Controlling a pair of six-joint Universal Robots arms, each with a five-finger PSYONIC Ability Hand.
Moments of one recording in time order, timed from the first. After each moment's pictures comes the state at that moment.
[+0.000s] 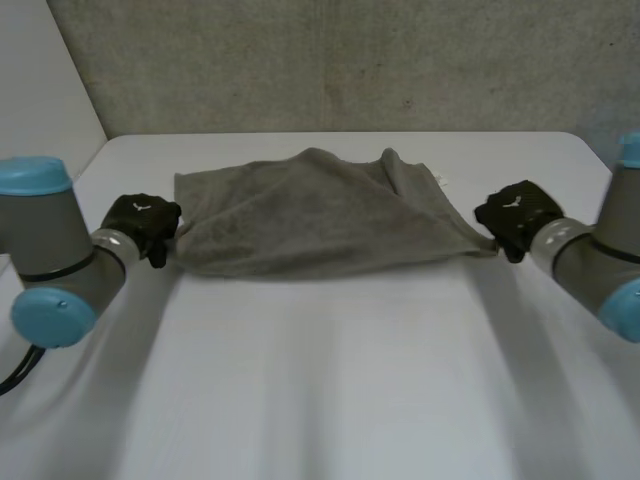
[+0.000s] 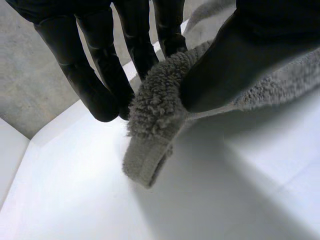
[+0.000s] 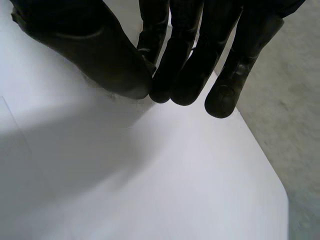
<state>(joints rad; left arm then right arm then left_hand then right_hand) 4.51 -2.18 -1.36 3.21 -1.50 3.54 1.76 -1.01 1.32 0.06 1.38 2.38 1.45 1.50 1.55 1.52 1.49 1.33 1.31 1.34 1.33 1.18</state>
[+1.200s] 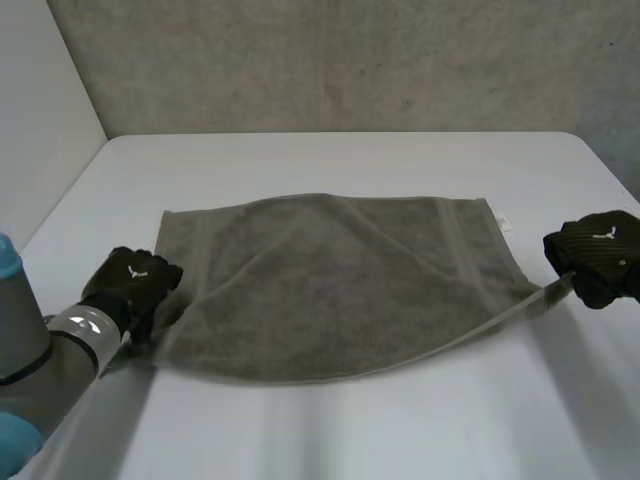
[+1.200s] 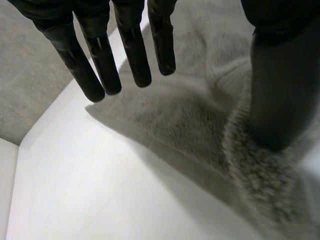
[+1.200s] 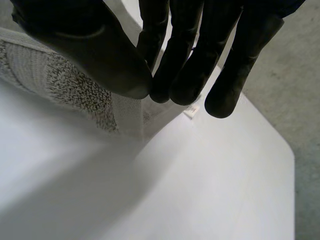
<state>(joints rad) 4.51 -1.83 -1.90 3.32 -1.45 3.79 1.48 -1.48 1.78 0.17 1.13 2.41 0.59 0.58 0.57 0.58 0.56 1.33 1.31 1.34 1.33 1.18</state>
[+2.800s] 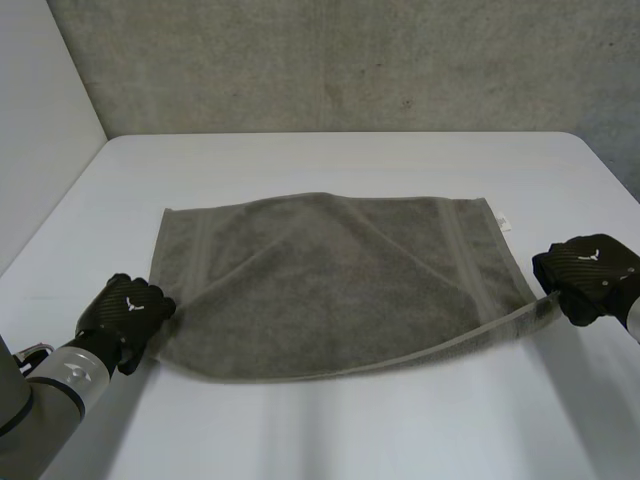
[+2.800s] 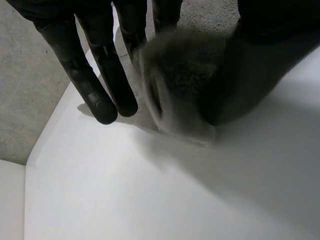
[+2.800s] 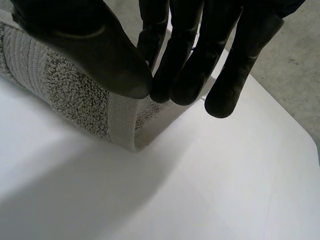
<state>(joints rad) 4.65 -1.81 -2.16 3.59 -1.26 4.01 1.48 -1.41 1.85 0.05 1.12 2.42 1.21 1.21 1.21 1.21 1.20 1.33 1.31 1.34 1.33 1.18</state>
